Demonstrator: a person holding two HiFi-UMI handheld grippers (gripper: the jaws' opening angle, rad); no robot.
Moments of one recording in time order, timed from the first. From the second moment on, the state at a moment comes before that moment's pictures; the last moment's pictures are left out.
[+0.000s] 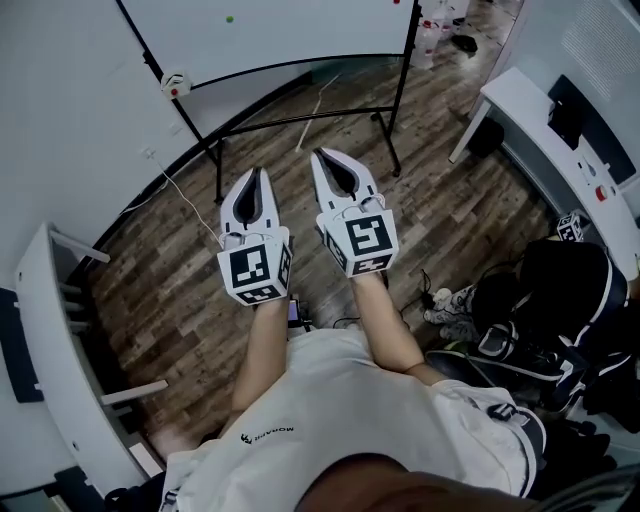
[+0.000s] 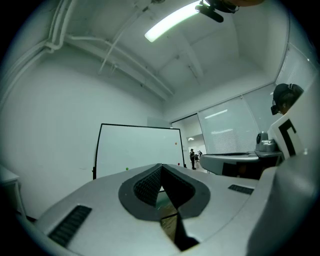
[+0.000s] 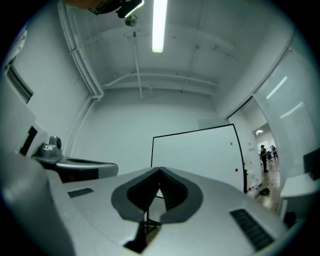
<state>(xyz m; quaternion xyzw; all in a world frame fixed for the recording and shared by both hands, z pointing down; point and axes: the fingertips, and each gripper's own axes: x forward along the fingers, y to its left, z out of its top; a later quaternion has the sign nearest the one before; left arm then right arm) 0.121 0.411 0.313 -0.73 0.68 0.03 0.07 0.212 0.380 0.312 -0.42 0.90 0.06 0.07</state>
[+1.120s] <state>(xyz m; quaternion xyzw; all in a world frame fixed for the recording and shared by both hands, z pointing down) -0.054 0.083 0.310 -0.73 0.68 0.06 0.06 0.029 0.072 0.303 -0.43 0.90 0.07 0.07</state>
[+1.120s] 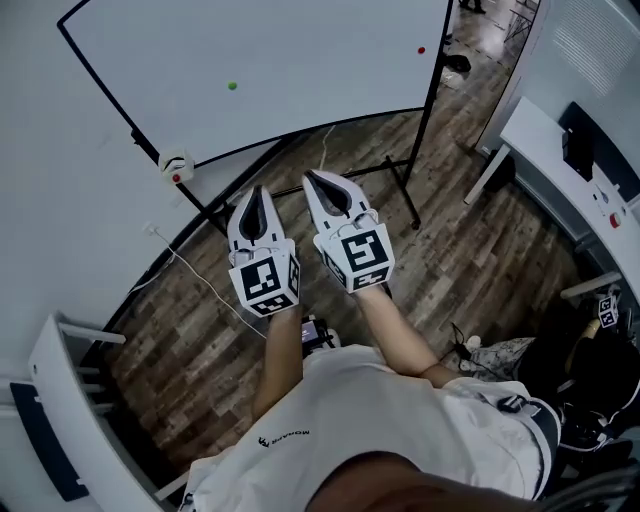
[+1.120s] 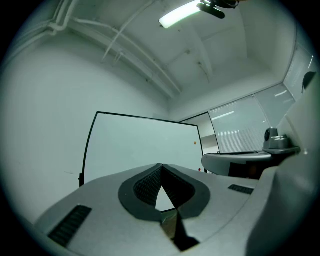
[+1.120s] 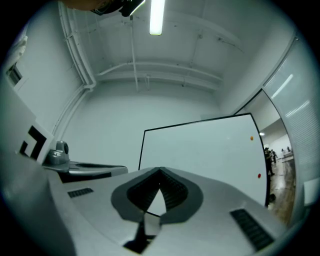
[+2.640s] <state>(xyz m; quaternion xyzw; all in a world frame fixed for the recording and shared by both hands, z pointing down) -0.091 -0.184 0.332 -0.71 0.70 0.03 0.05 0.004 -0.199 0.331 -0.43 0.90 0.05 0.05</state>
